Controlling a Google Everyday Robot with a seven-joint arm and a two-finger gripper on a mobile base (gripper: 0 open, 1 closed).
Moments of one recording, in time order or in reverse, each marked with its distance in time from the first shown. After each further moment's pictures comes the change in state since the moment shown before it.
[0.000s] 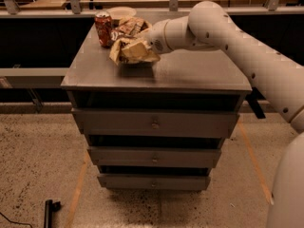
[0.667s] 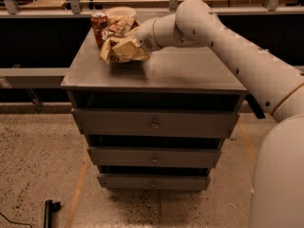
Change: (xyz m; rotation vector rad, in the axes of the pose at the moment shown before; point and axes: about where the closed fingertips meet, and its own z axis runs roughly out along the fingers) arm -0.013 0.006 0.033 -0.032 0.002 -0.018
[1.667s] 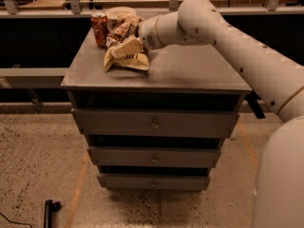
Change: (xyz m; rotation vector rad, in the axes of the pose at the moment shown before) arm 0.001 -0.011 -0.011 0.046 0.020 0.035
